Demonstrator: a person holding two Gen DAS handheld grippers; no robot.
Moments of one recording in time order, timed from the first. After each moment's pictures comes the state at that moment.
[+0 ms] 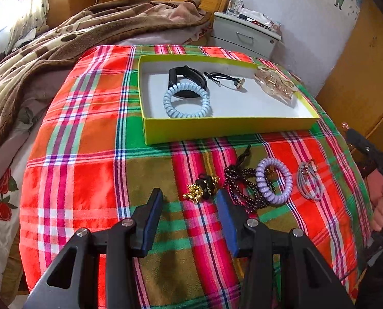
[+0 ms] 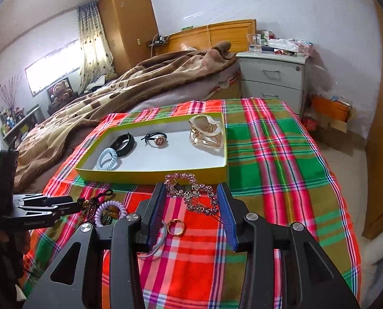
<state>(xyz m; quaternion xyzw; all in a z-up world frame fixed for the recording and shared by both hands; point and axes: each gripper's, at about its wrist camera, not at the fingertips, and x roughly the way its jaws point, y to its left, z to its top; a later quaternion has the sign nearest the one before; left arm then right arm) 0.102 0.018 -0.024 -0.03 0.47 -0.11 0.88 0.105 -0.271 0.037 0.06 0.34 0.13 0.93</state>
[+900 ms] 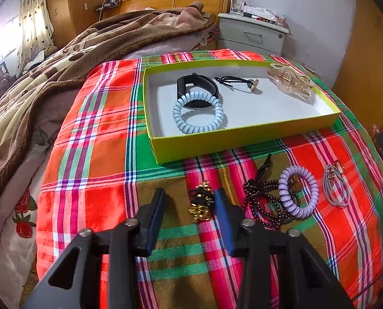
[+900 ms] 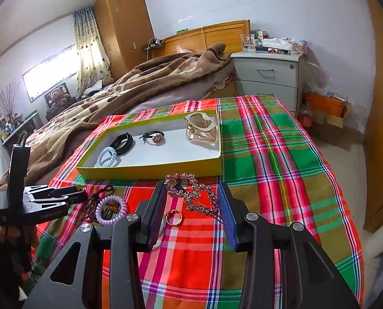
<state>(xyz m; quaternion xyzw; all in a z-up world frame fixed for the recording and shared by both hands) 0.115 0.007 -0.028 0.03 0.45 -0.07 0.89 0.090 -0.275 0.033 0.07 0.34 0.12 0.93</state>
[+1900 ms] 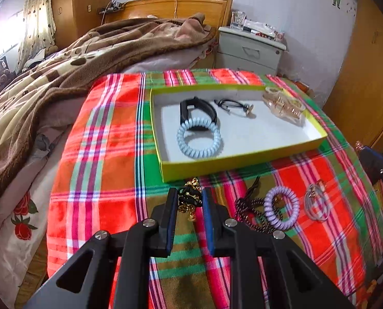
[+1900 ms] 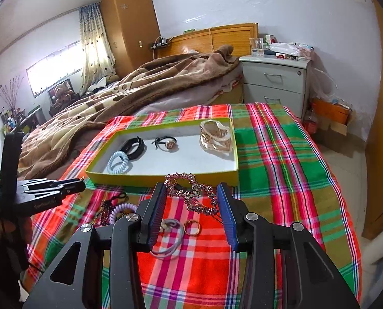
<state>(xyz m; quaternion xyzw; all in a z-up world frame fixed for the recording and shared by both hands) 0.113 0.020 0.004 0.00 0.43 -0.09 0.90 0.096 -0.253 0.052 0.06 0.33 0.13 0.93</state>
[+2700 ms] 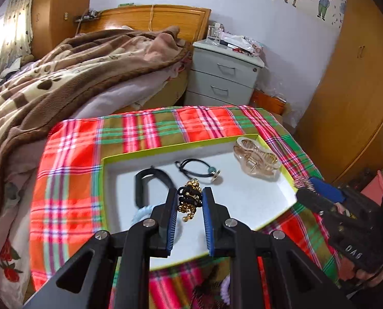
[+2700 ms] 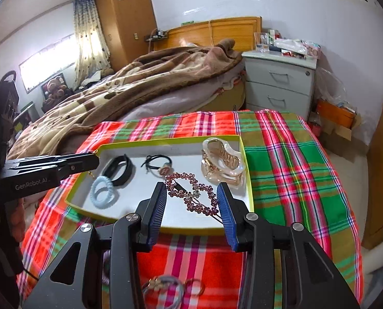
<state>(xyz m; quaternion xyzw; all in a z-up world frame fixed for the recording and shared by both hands) 0.202 -0.021 0.044 -0.02 0.41 -0.16 0.90 0.180 -0.233 0.046 0.05 0.36 0.12 0.92</state>
